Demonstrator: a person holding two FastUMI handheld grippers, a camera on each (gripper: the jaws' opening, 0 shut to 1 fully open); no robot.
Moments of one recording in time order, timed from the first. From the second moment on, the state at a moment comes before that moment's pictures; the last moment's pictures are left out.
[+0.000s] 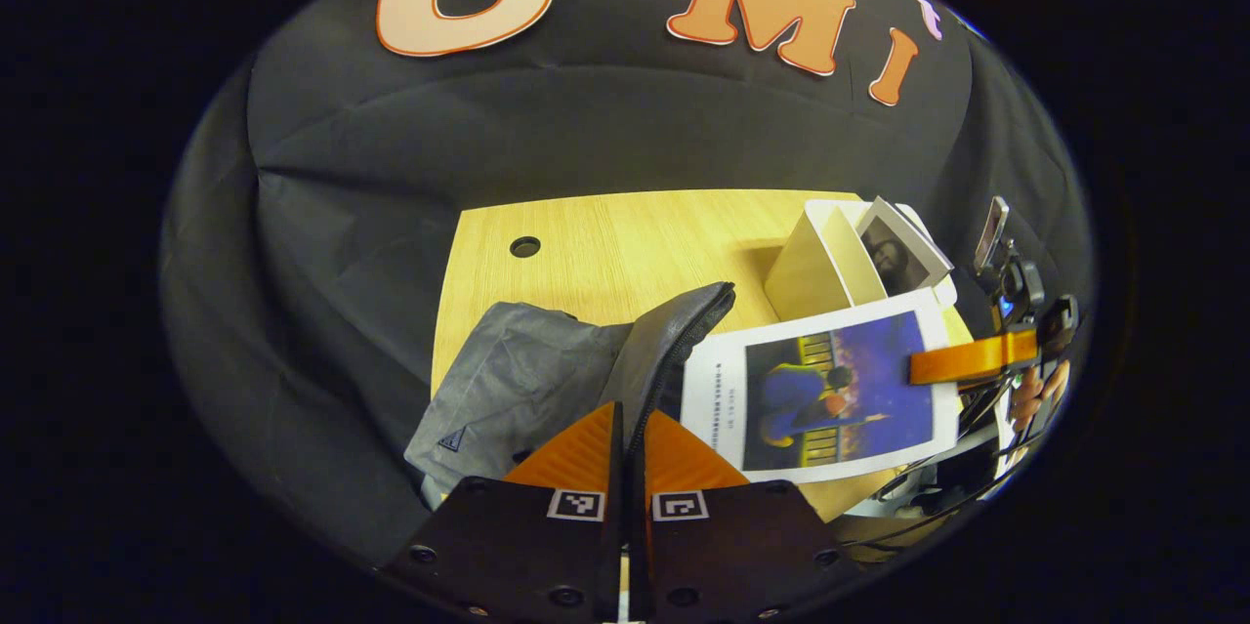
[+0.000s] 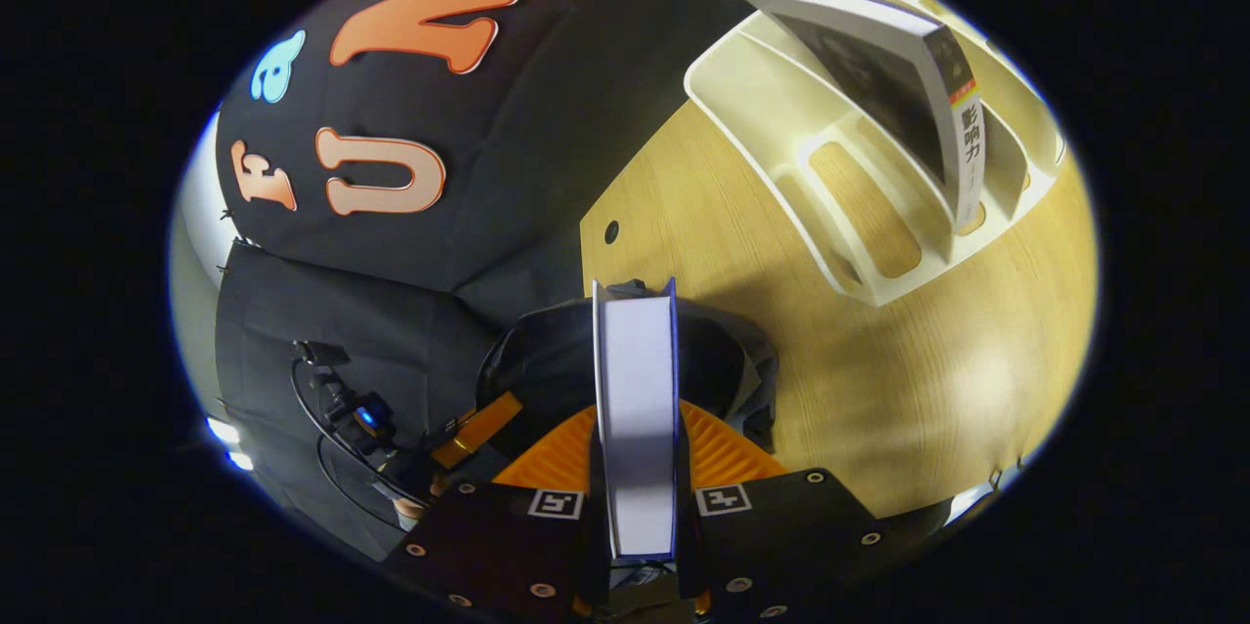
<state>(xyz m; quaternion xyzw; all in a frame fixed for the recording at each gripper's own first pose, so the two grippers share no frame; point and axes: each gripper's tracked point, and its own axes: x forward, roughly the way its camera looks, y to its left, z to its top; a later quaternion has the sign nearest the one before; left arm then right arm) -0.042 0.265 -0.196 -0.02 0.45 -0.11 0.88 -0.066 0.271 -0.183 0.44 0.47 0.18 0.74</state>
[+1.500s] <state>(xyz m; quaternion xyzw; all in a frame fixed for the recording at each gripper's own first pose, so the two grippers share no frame) -0.055 0.244 -0.198 -0.02 0.44 -0.10 0.89 -0.045 0.392 -0.276 0.48 0.46 0.16 0.73</state>
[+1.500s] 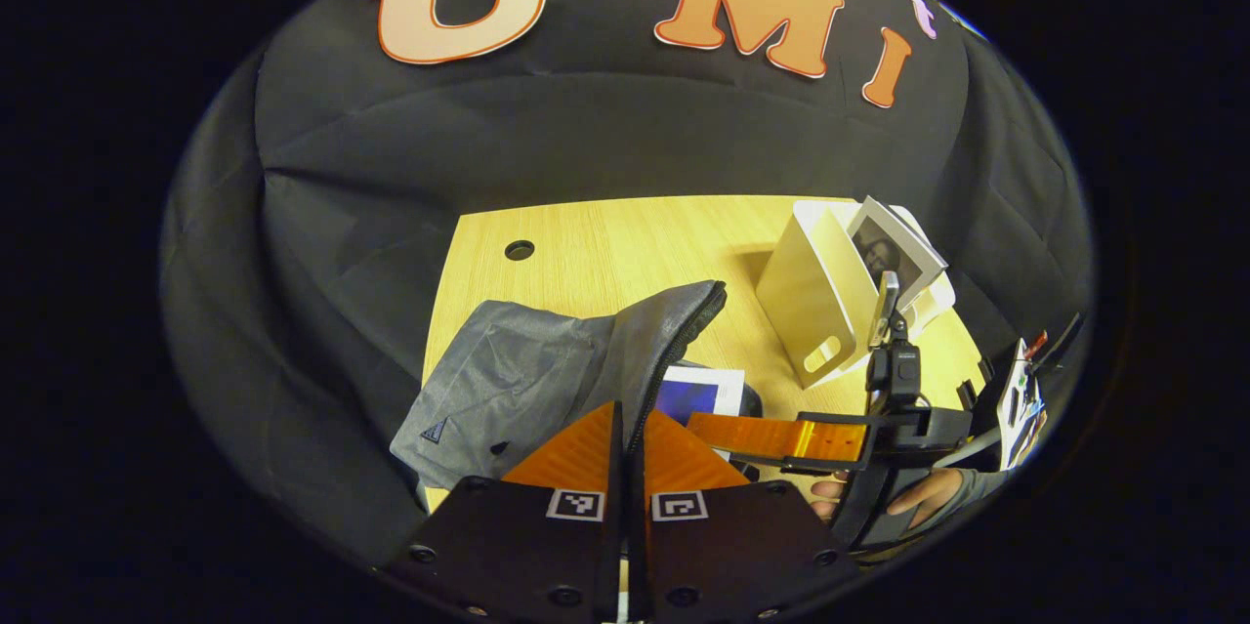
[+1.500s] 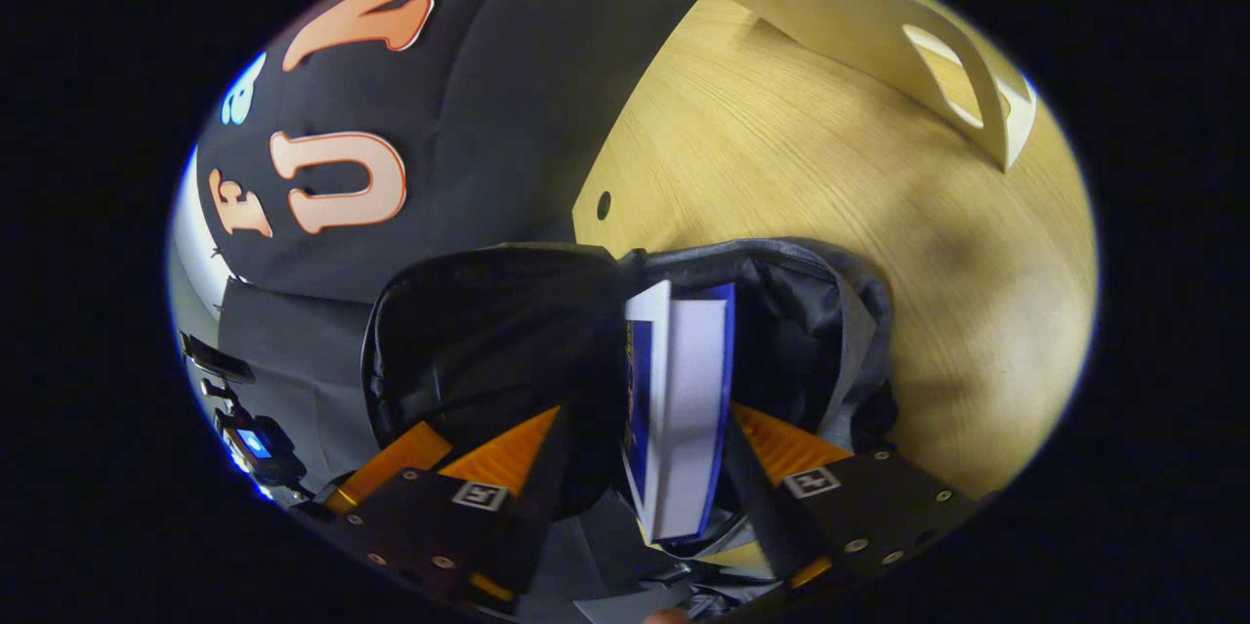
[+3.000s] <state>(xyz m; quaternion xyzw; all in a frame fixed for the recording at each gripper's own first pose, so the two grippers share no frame) -0.065 0.219 -0.231 -0.03 0.48 -0.03 0.88 -0.005 0.060 -0.157 0.06 0.50 0.09 0.86</state>
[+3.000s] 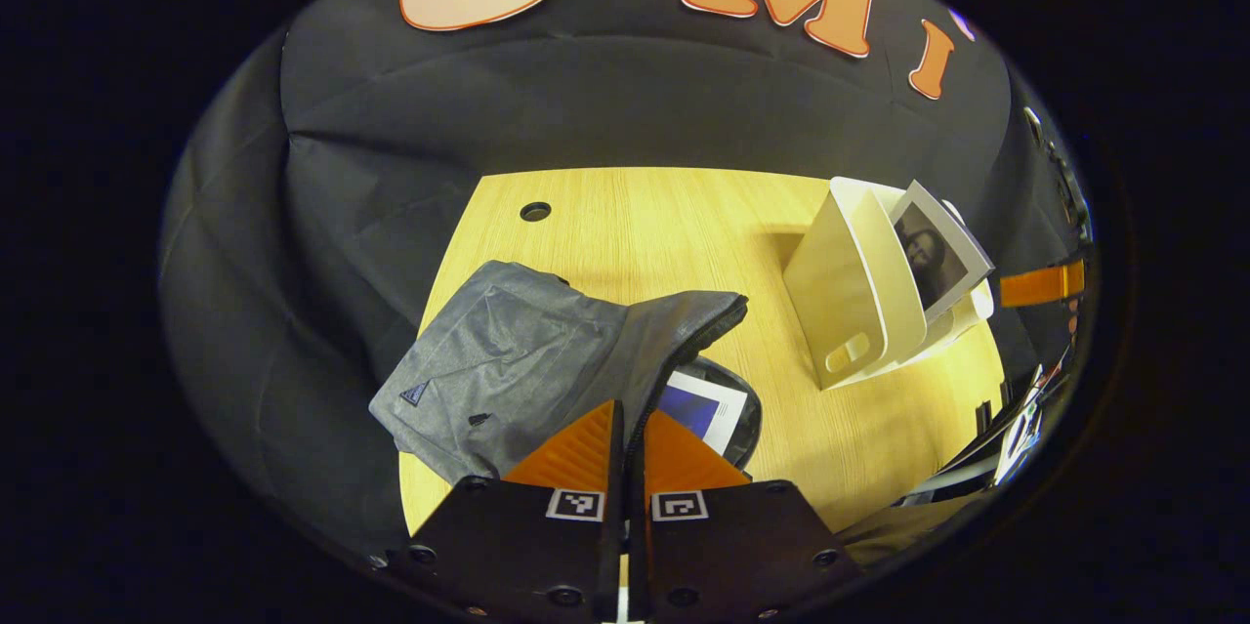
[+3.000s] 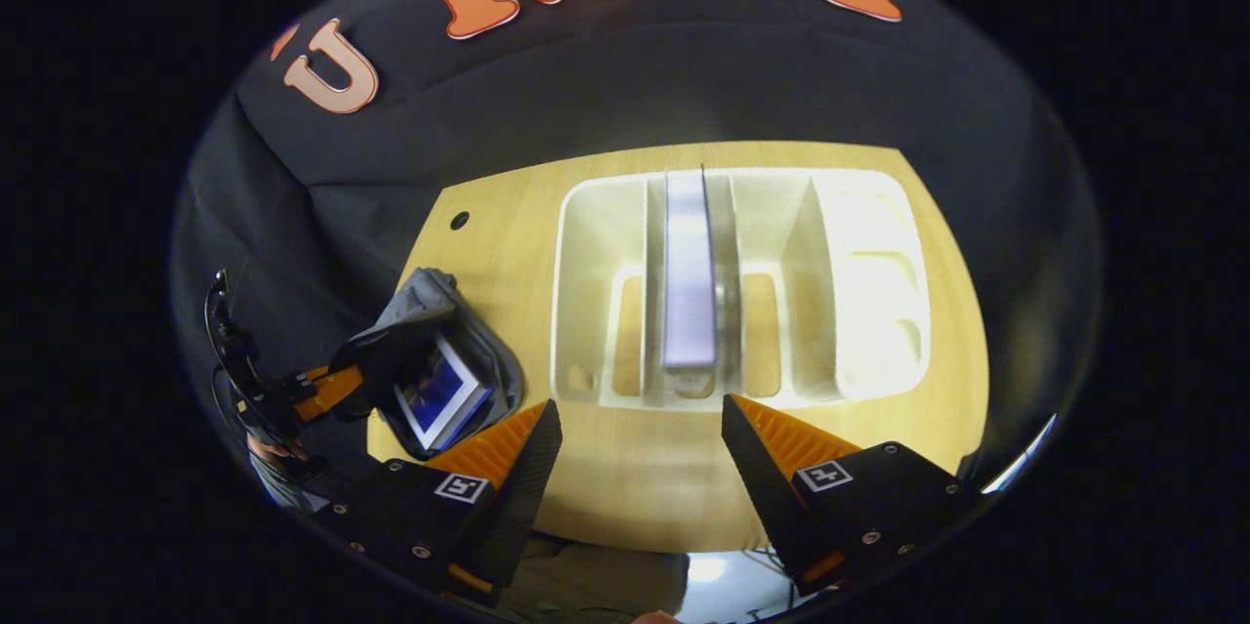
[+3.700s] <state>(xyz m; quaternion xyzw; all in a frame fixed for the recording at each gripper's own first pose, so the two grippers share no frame) -0.080 0.222 -0.234 -0.03 0.52 0.03 0.85 0.073 0.037 -0.178 0.03 0.57 0.14 0.81</state>
